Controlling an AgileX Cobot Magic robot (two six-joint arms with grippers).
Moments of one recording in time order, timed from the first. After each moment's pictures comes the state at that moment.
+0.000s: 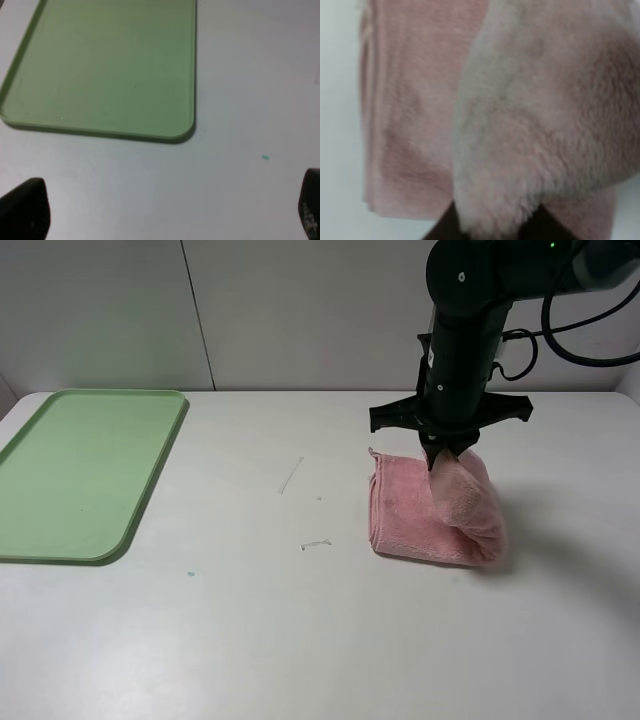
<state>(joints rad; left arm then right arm) 0.04 -0.01 -0.49 0.01 1.05 -0.08 0.53 1.90 -1.37 -0.15 1.07 0.57</state>
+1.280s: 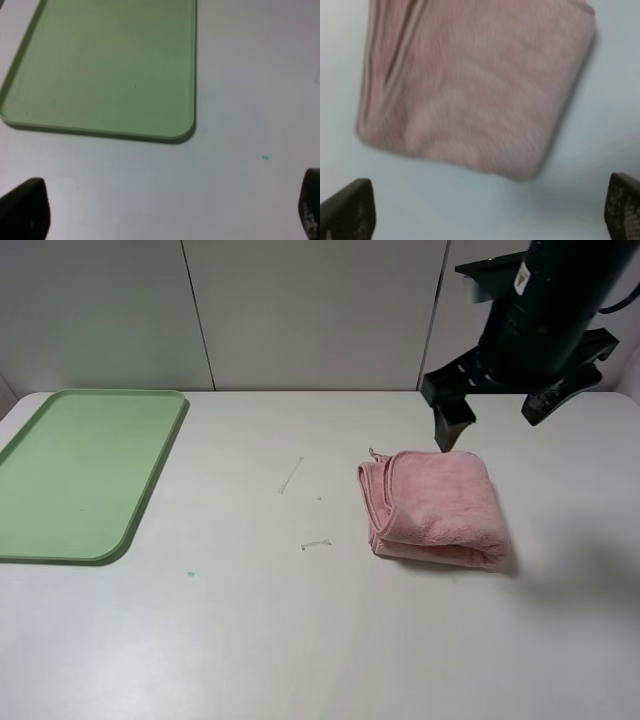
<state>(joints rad) 0.04 -0.01 -0.49 0.01 1.05 -0.08 0.53 1.54 -1.24 -0.14 1.21 0.19</state>
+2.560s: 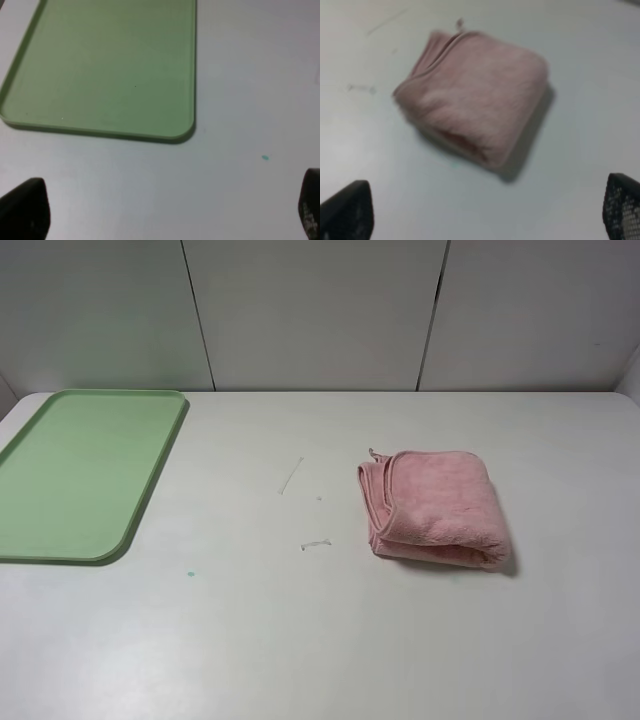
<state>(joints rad) 0.04 -0.01 -0.49 0.01 1.05 -0.08 0.30 0.28 -0.58 0.01 1.02 -0.10</state>
